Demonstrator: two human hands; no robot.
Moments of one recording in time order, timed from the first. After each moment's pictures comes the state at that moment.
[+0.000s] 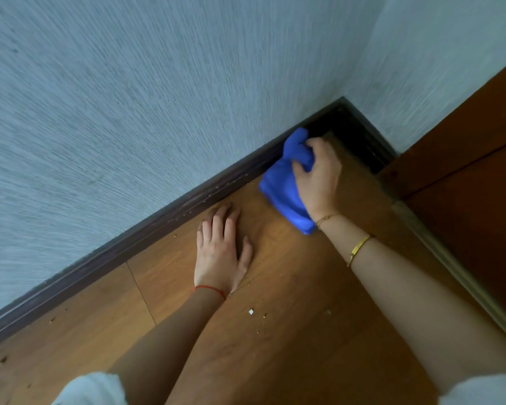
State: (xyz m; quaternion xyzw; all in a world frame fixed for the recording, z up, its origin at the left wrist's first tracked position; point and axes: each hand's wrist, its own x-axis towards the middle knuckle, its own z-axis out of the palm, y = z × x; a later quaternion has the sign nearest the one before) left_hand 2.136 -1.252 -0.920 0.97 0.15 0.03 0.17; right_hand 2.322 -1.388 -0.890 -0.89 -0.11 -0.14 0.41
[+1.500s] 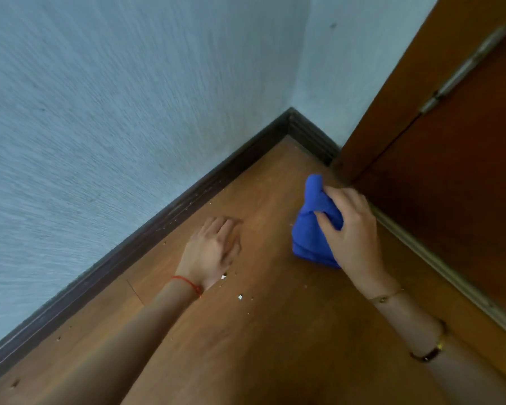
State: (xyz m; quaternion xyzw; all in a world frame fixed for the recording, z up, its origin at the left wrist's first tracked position) left_hand 2.137 -1.244 -0.856 0.98 -0.08 0.00 0.21; right_hand 2.194 -1.503 -0.800 -0.94 -0.11 -0.06 0.31
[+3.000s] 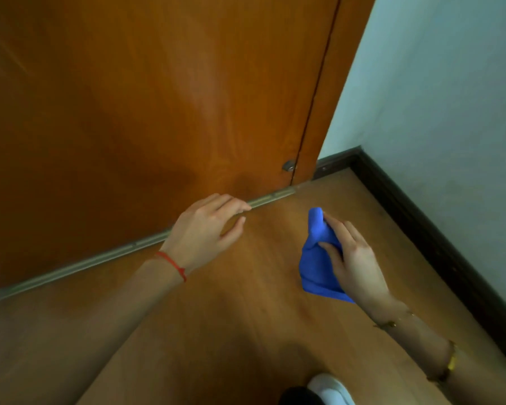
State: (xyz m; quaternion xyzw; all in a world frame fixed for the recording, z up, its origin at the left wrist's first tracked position) left_hand 1.945 -1.791 -0.701 0.67 -0.71 -0.02 0.23; right_hand 1.672 -1.898 -0.747 -0.87 0.39 -0.23 0.21
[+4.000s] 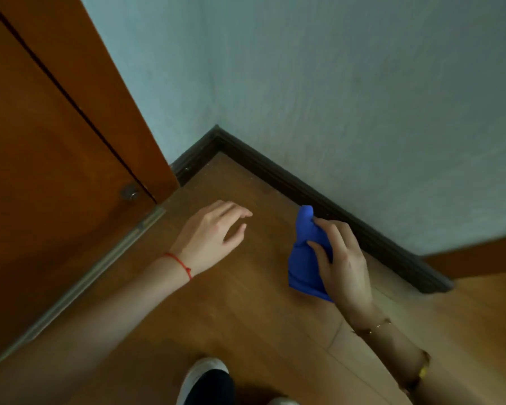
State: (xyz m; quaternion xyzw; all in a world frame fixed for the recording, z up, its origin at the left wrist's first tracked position) left_hand 1.785 -2.004 -0.792 0.46 -0.85 -0.17 0.21; right_hand 1.522 -1.944 -0.797 -0.72 0.63 -0.28 0.13
